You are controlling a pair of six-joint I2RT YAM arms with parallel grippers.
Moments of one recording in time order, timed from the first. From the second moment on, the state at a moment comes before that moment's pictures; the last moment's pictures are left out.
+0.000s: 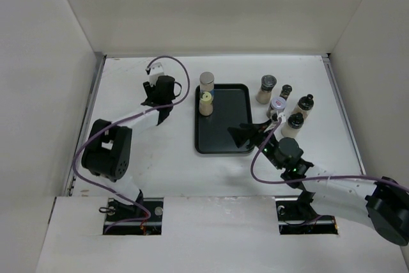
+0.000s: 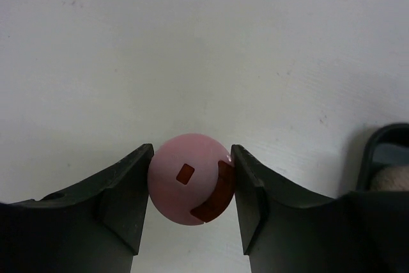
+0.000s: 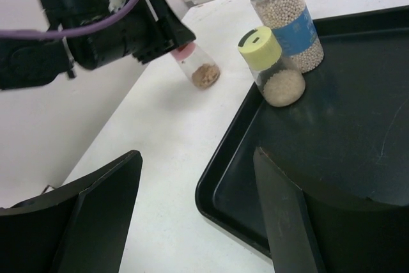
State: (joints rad) left arm -0.34 1.70 1.00 0.16 -0.60 -0.39; right arm 0.82 0.98 0.26 0.79 0.19 0.59
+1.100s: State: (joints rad) left arm -0.82 1.67 0.90 0.29 -0.61 -0.43; right arm 0.76 0.89 0.25 0.76 0.27 0.61
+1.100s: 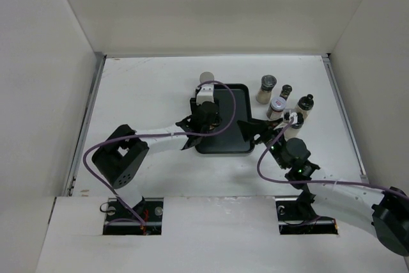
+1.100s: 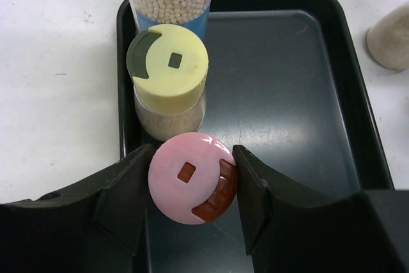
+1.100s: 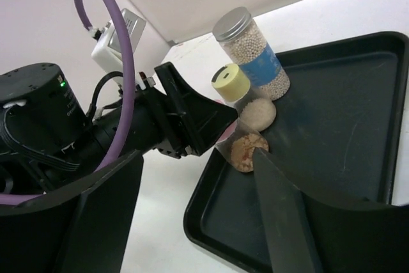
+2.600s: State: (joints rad) left arm -0.60 1.09 0.21 0.60 -0.51 -0.70; right arm 0.28 1.00 0.58 -0.13 0.67 0.54
